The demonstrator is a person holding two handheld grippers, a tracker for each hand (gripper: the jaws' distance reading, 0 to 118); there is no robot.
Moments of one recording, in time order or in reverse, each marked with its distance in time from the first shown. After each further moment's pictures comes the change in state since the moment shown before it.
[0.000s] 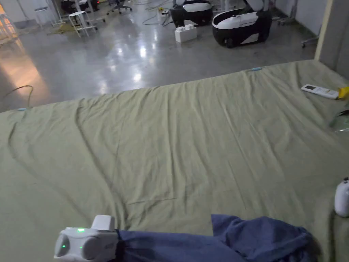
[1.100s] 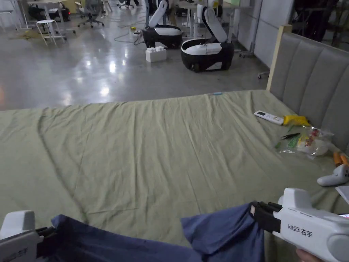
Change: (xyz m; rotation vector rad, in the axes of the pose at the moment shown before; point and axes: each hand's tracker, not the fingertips) left arm -0.111 -0.075 0.304 0.406 -0.207 0.160; right arm 0.041 0.078 -0.118 -0.027 0.123 -0.019
